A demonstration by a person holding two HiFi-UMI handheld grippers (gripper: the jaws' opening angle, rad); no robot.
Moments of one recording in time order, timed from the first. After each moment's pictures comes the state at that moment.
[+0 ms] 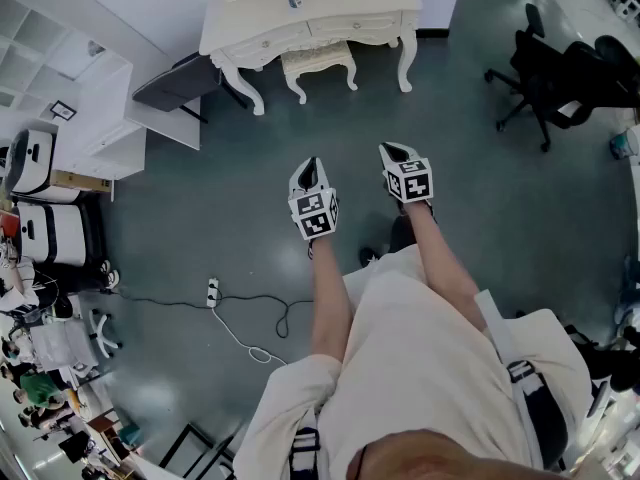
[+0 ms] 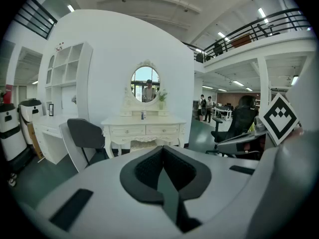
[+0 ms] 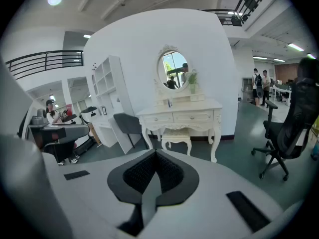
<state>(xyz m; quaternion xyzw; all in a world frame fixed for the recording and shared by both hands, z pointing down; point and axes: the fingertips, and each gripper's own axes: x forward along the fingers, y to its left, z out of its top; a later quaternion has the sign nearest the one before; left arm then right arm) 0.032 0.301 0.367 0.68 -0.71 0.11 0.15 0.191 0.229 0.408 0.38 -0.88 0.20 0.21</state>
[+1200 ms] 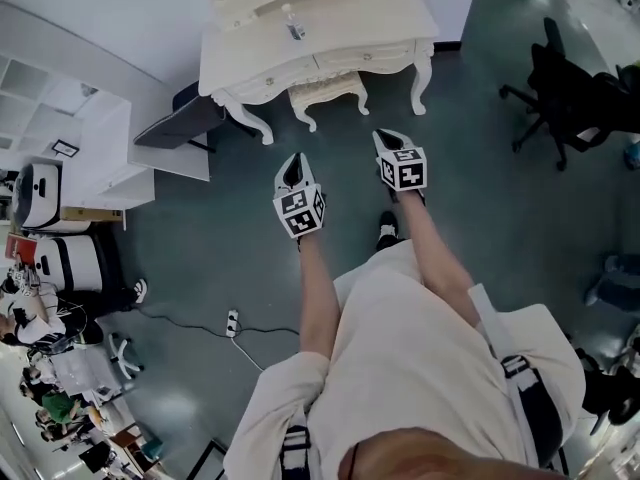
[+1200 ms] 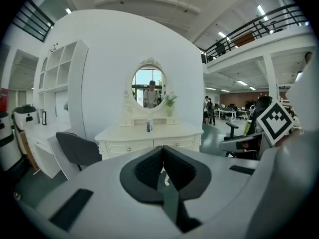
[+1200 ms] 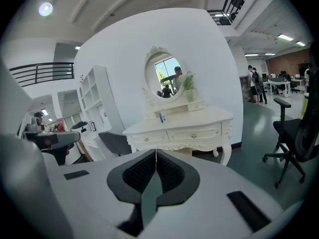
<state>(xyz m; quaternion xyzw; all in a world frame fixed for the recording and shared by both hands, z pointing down) -0.076 0.080 0.338 0.67 -0.73 0.10 0.13 0.101 -0.015 0.388 0.40 -0.88 0.21 0.15</state>
